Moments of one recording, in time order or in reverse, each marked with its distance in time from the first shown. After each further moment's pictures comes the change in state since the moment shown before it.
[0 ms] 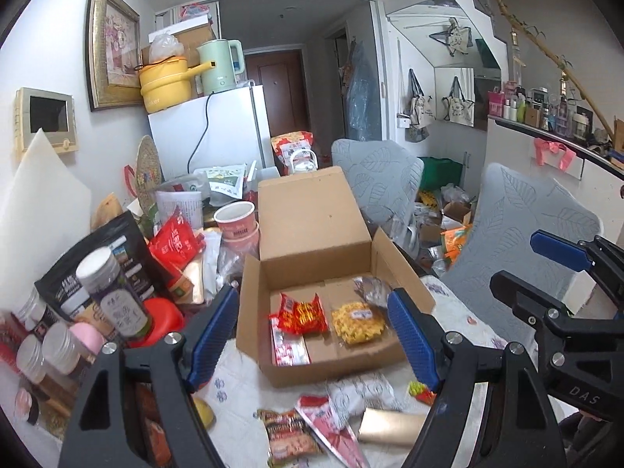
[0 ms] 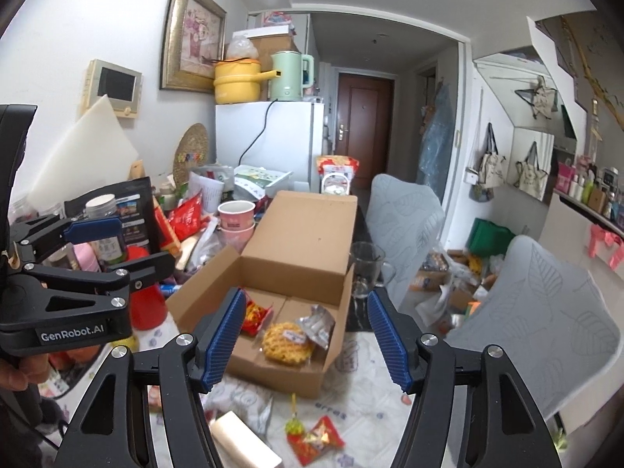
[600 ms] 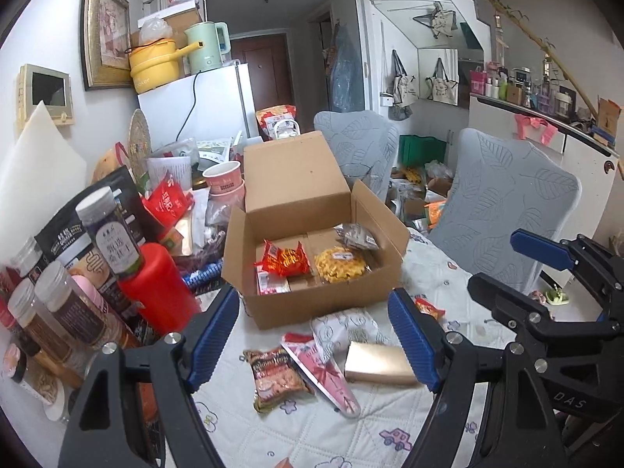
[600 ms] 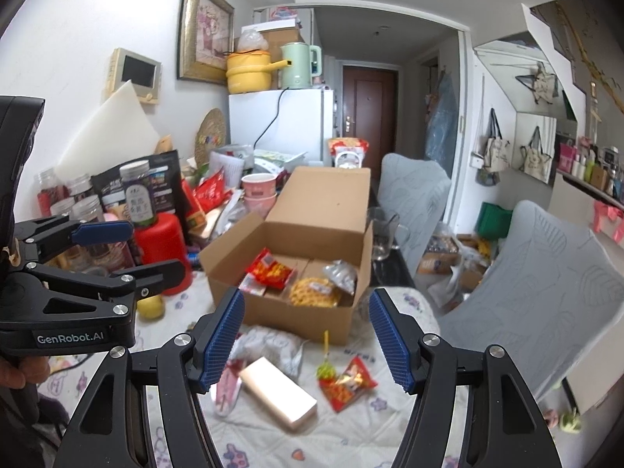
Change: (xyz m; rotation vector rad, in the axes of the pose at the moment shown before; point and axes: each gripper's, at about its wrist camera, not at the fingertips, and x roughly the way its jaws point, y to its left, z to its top) left arm -0.032 -0.009 -0.066 0.025 0.058 -0.048; right arm -0.033 0.024 -0.064 0.034 0.030 0.055
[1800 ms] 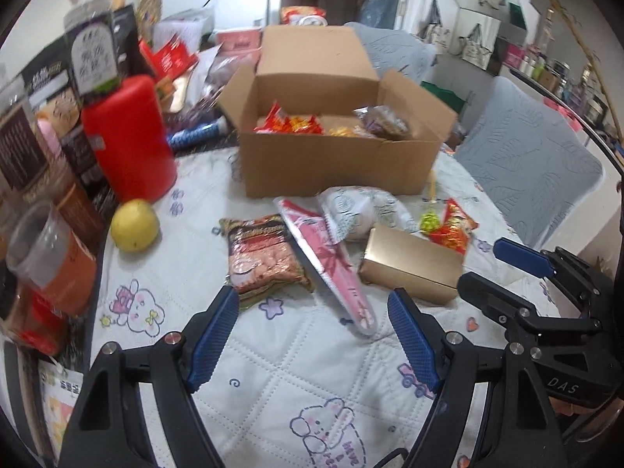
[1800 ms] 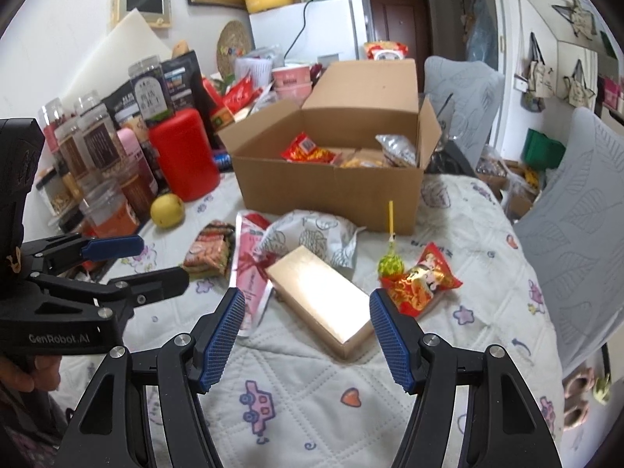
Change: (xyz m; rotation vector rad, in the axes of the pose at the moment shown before) left arm 0.077 0.028 -0.104 -0.208 0.291 -0.048; right arm 0.078 0.006 -0.090 0.039 0.288 0.163
